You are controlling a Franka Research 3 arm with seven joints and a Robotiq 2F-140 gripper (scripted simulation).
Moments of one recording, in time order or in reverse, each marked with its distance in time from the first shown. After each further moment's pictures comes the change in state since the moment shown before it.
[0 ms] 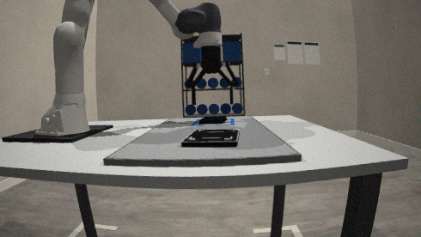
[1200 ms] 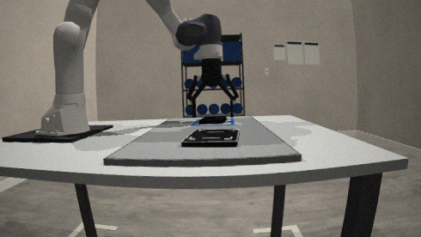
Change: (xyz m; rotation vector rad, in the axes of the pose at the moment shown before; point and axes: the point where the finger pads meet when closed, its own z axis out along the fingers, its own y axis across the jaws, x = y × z) arm 0.000 0.000 0.050 0.001 0.000 -0.003
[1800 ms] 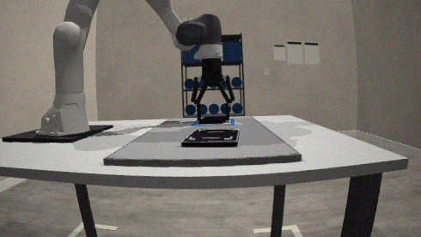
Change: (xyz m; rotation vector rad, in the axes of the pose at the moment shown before) arm 0.001 0.002 0.000 -0.005 0.003 -0.002
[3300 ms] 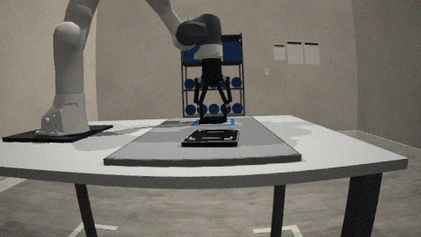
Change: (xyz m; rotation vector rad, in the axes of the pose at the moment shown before) arm 0.000 0.000 0.000 -0.001 0.001 0.000
